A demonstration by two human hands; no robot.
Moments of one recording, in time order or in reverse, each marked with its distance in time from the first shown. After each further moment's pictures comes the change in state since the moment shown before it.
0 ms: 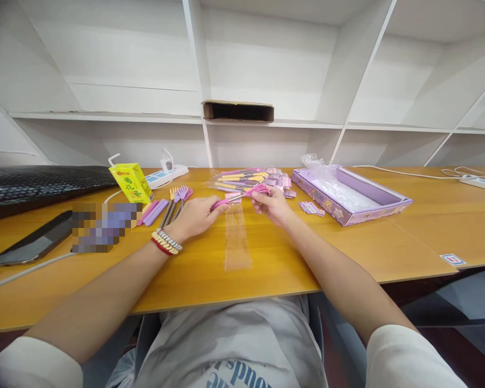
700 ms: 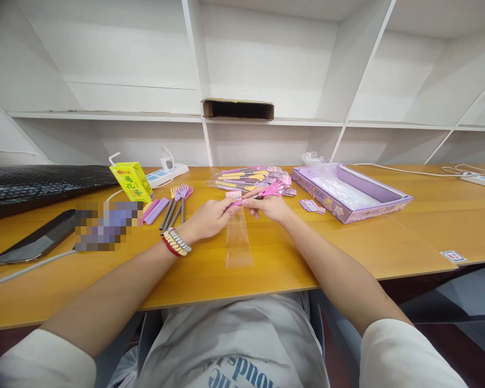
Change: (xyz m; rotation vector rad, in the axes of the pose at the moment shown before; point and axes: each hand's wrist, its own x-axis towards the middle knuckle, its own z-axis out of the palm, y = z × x) left_hand 0.005 0.026 0.002 -0.207 -0.074 0.095; right_hand 0.001 -0.002 0.006 -0.186 -0.131 -0.030
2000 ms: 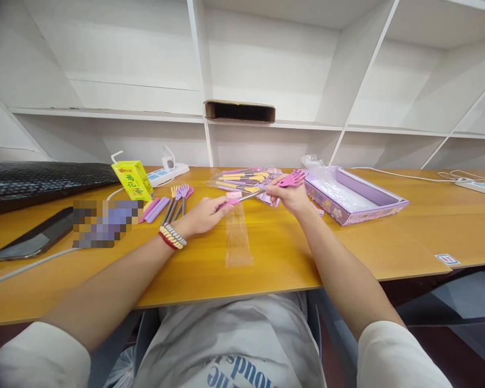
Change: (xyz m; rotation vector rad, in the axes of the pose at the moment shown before) left_hand -0.004 -0.021 -0.008 -0.145 -0.024 -0.026; right_hand -0.011 -0.032 -0.038 0.014 0.267 -0.179
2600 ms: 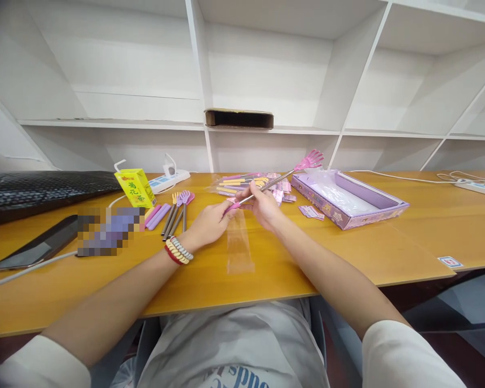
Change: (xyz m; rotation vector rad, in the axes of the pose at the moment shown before) left_hand 0.002 0.017 0.015 0.047 0.124 -0.073; right_hand -0.002 0.015 0.070 0.358 -0.067 0.237
